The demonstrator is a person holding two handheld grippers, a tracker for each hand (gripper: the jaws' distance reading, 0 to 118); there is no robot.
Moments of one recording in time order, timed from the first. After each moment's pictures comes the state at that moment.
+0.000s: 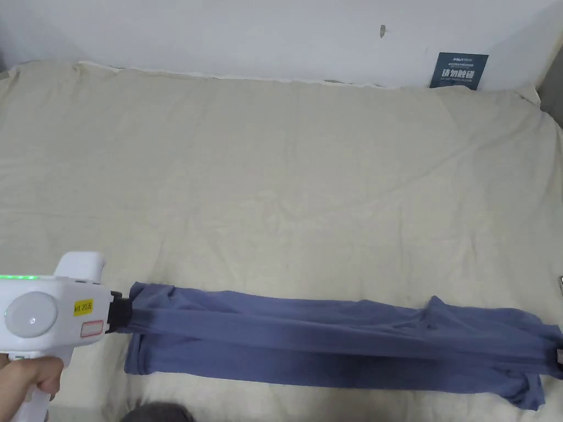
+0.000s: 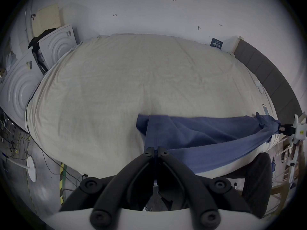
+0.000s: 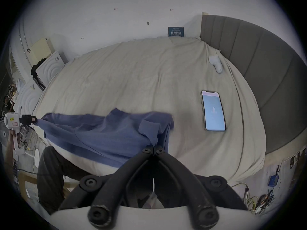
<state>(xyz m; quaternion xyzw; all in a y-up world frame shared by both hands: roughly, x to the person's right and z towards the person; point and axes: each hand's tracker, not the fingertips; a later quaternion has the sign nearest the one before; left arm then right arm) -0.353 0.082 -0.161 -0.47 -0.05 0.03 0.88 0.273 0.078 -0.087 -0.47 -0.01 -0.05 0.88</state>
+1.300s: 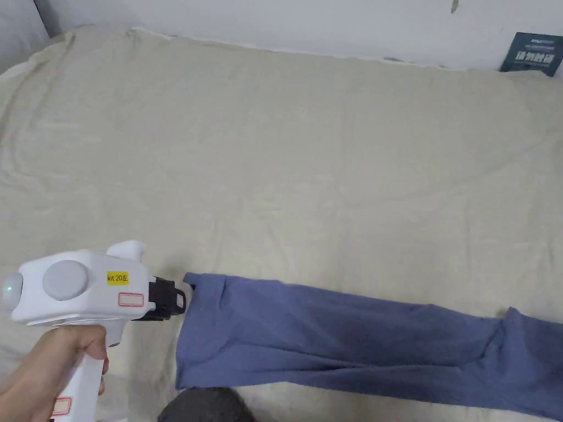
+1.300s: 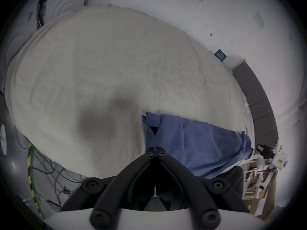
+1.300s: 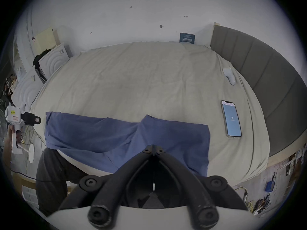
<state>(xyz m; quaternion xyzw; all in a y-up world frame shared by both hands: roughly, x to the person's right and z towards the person) -0.415 0.033 -0.196 -0.52 -0.09 0.21 0.82 0.173 0.071 -0.123 -0.44 0.00 -0.02 0.90</state>
